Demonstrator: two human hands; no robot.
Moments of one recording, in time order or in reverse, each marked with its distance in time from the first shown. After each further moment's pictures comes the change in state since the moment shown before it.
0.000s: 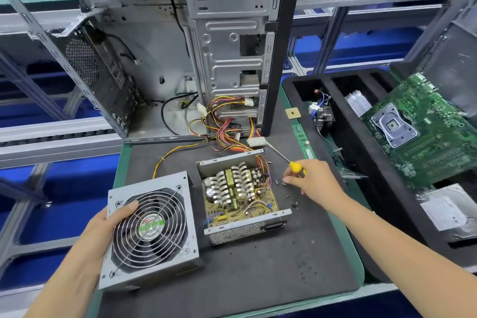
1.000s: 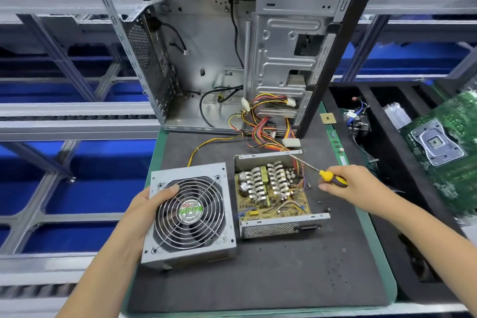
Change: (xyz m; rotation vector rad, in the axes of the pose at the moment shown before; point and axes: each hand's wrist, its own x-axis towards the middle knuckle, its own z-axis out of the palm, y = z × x) left_hand -0.011 0.003 0.012 -0.067 0.013 0.027; right_hand -0.003 -0.010 -0.023 -0.223 -0.207 -0.263
